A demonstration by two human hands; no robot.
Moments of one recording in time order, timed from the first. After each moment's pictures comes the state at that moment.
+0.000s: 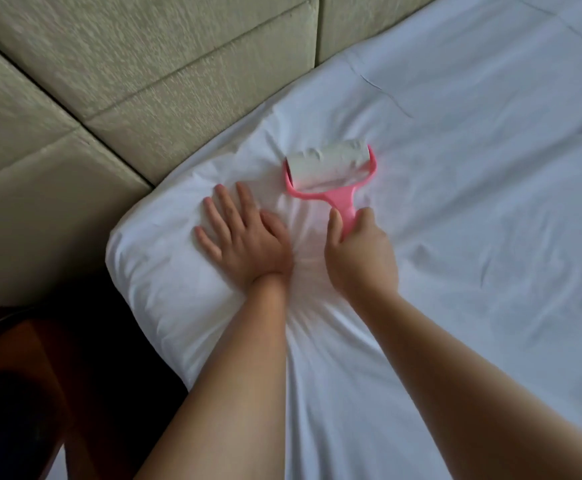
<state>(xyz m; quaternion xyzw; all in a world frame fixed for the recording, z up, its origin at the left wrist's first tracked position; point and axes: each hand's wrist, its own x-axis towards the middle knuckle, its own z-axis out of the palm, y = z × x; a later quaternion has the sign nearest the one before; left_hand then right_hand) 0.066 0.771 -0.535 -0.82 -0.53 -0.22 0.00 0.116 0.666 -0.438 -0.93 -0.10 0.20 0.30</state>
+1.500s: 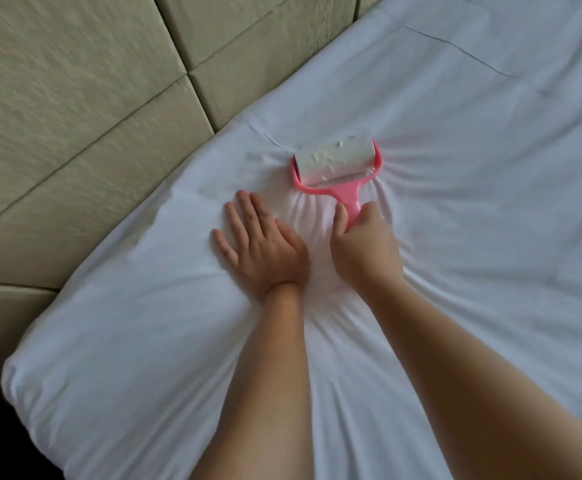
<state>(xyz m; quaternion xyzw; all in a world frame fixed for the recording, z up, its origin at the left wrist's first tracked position) 0.215 0.722 -0.536 -0.86 -0.43 -0.26 -0.04 0.261 0.632 -0.445 -0.93 -0.01 0.18 0.33</state>
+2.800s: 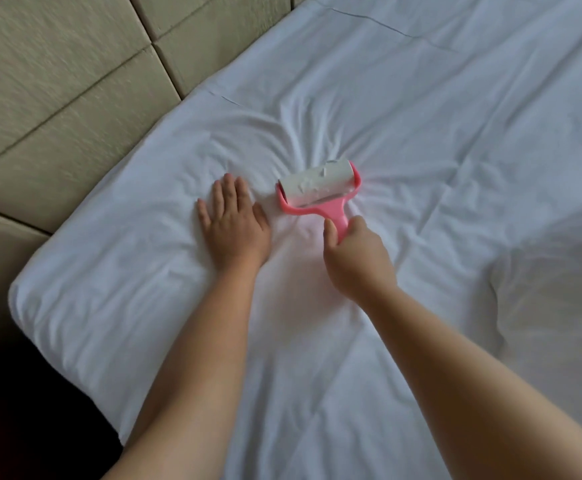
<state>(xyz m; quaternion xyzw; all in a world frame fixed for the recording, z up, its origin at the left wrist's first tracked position) 0.136 0.683 -0.491 -0.95 -0.31 -0.02 -0.06 0.153 0.517 -0.430 -0.92 -0.01 0.21 0.32</state>
